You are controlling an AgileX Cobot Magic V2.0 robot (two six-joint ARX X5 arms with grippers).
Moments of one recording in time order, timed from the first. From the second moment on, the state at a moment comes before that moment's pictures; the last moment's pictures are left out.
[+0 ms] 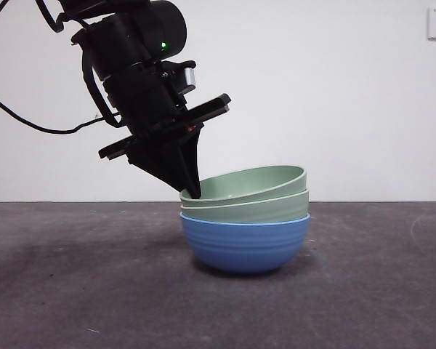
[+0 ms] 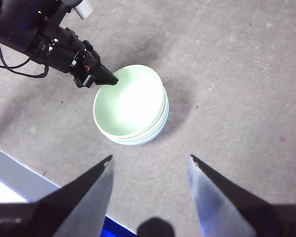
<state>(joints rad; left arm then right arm) -0.58 1.79 1.30 -0.54 0.18 -0.20 0.50 0.88 1.25 -1.09 -0.10 0.08</state>
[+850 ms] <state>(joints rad) -0.59 1.65 1.89 -1.29 0.16 -0.04 0.50 1.21 1.25 -0.92 -0.10 0.12</state>
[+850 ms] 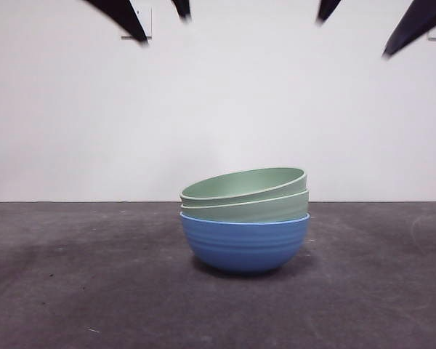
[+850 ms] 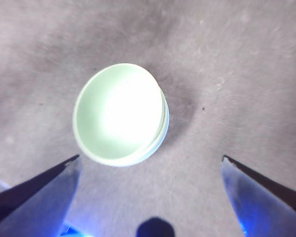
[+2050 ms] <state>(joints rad) -0.59 1.45 1.95 -1.34 0.15 -0.01 0.49 1.81 1.25 -0.73 -0.21 0.28</state>
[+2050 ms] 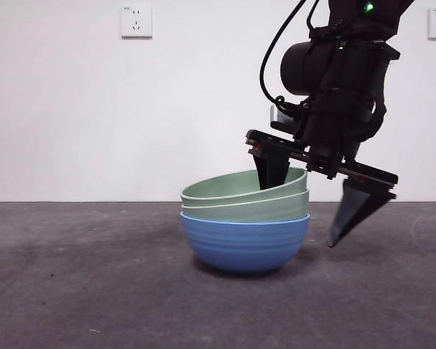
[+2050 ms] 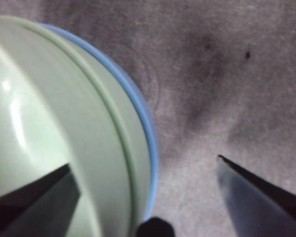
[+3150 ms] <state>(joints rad) -0.59 1.45 1.95 -1.34 0.15 0.00 0.35 1.69 1.25 -0.69 -0.26 0.28</state>
